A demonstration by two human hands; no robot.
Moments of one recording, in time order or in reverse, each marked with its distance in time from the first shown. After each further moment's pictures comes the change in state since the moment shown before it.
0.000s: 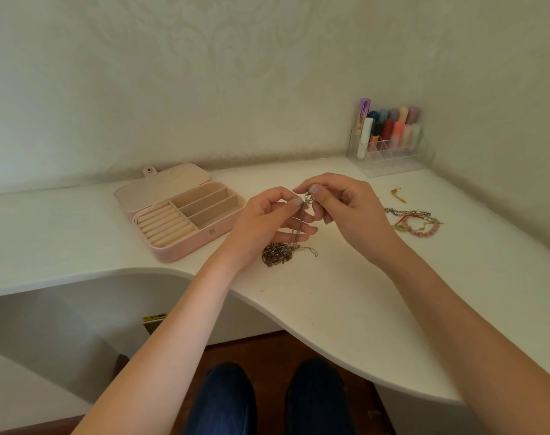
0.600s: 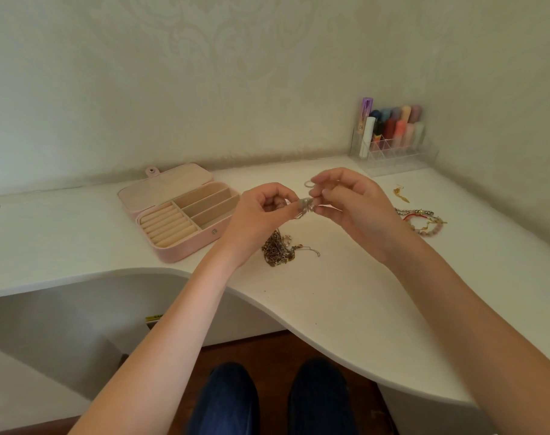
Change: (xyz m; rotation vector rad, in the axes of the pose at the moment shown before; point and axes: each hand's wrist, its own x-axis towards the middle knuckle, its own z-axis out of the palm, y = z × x) left_hand 0.002 0.005 -0.007 0.247 0.147 0.125; right_hand 0.004 -0.001 -0.005 0.480 -0.003 0.333
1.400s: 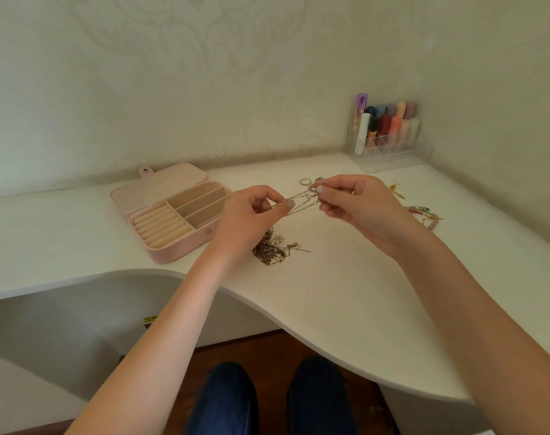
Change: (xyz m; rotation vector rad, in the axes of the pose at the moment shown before) left_hand 0.003 -0.009 -0.004 0.237 0.119 0.032; right_hand 0.001 -0.002 -0.015 -0.186 0.052 0.072
